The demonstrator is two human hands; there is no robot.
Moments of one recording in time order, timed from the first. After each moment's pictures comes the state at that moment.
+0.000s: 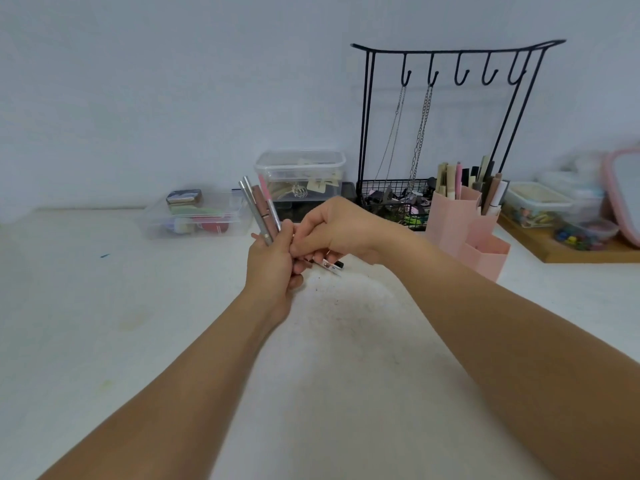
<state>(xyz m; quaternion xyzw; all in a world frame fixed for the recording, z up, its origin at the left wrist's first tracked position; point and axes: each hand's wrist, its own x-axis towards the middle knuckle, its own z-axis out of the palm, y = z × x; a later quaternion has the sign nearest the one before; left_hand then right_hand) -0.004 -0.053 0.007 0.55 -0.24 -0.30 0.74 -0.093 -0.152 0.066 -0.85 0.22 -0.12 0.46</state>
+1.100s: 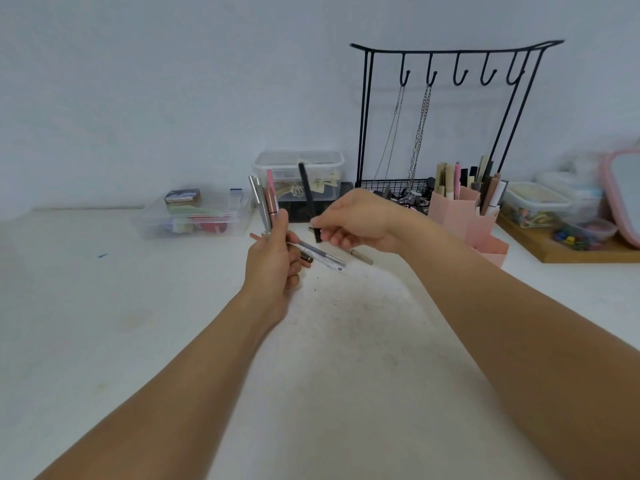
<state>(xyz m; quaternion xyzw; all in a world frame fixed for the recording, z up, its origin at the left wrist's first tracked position) -0.006 -0.050 0.014 0.56 -0.21 -0.32 0.73 -0.104 -0.175 0.076 -0.79 0.29 -0.13 0.53</state>
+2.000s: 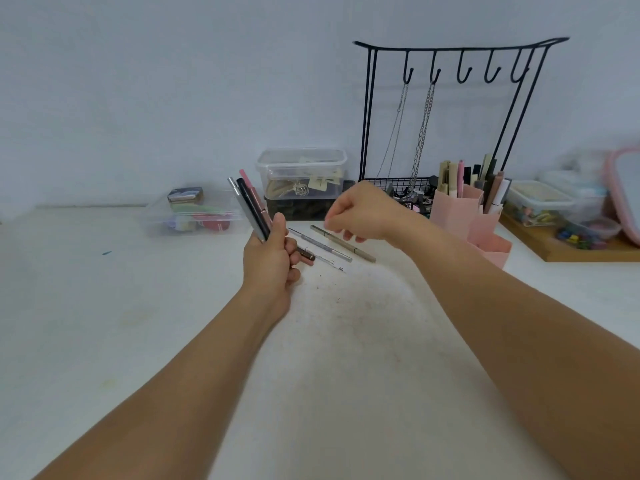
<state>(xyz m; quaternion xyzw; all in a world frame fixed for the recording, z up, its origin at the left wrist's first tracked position) 0.004 -0.055 0.006 0.53 -0.18 -0.29 0.77 -0.104 -0.177 0.074 -0.87 0.31 -0.17 0.33</state>
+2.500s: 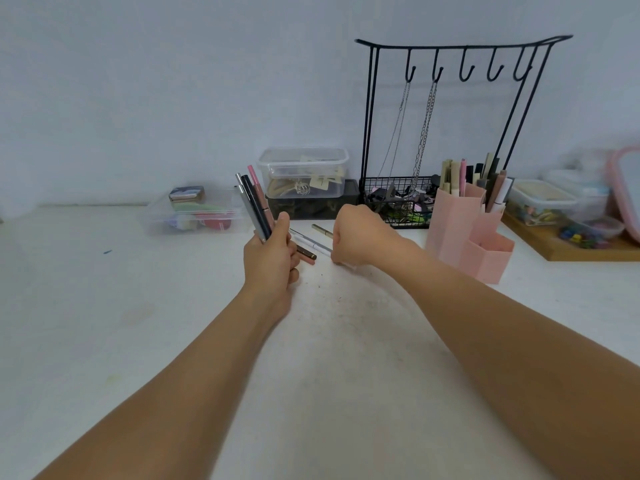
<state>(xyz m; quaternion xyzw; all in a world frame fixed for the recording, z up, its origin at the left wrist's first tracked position) 0.000 -0.056 0.009 0.56 -0.17 -0.28 0.76 -0.086 -0.168 0.043 -0.92 0.36 -0.11 0.10</state>
